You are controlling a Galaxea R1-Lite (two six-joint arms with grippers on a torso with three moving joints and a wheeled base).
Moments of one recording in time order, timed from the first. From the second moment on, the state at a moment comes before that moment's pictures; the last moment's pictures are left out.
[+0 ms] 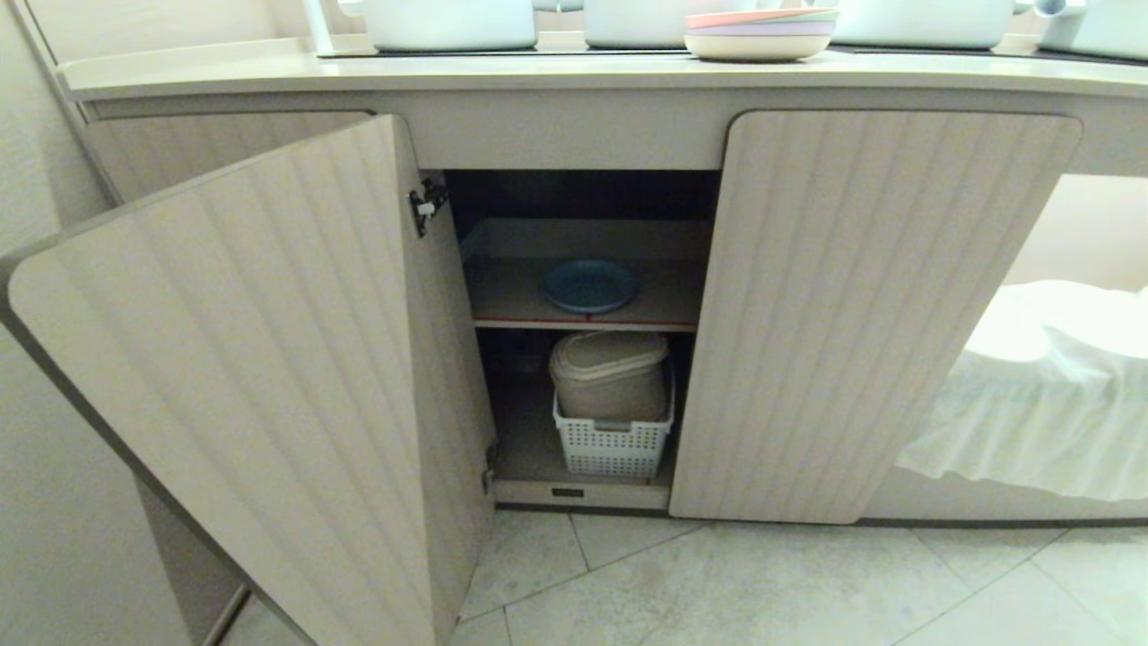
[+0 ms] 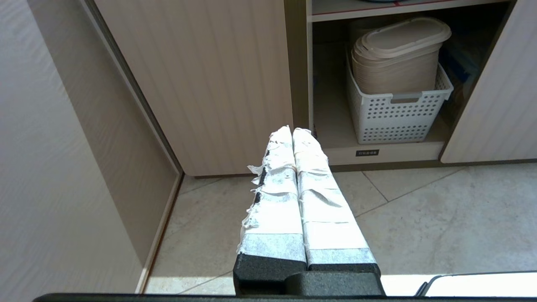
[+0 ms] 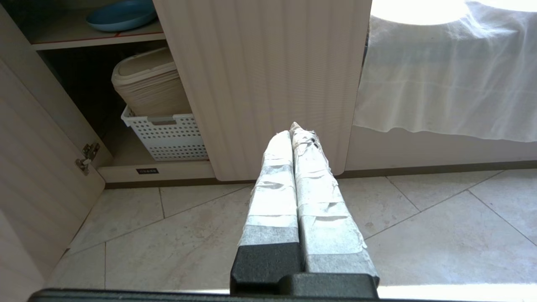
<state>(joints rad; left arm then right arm) 0.00 0.00 0.00 0.02 -0.02 0.10 0.00 0.00 0.00 0.00 -0.06 0.08</state>
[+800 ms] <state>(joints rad) 0.00 0.00 0.00 0.01 -0.02 0.10 0.00 0.00 0.00 0.00 -0.06 0.08</state>
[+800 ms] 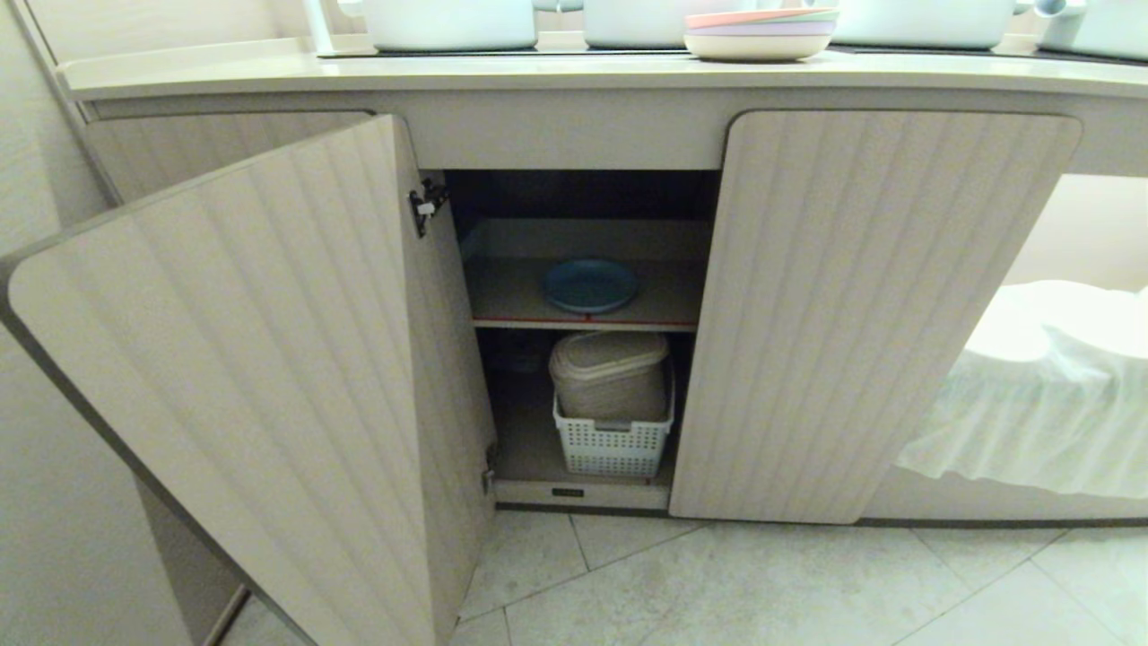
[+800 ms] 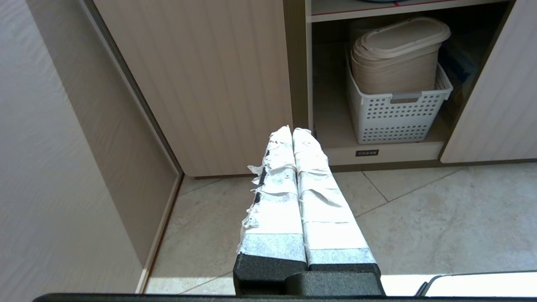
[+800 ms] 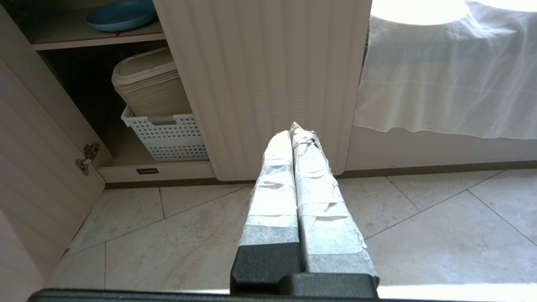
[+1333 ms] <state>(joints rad) 0.00 0.00 0.00 0.02 -0.02 0.10 0.00 0.00 0.00 0.00 -0.06 0.08</state>
